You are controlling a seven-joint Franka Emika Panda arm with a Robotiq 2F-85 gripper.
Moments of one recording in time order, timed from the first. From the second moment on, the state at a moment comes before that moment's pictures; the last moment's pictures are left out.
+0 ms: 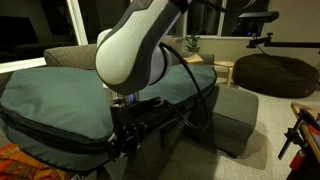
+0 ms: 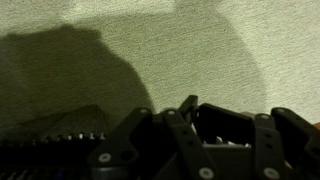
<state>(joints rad) 0.23 0.86 0.09 -1.65 0.17 2.42 0.36</state>
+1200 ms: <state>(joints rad) 0.23 0.85 0.09 -1.67 0.17 2.43 0.36</state>
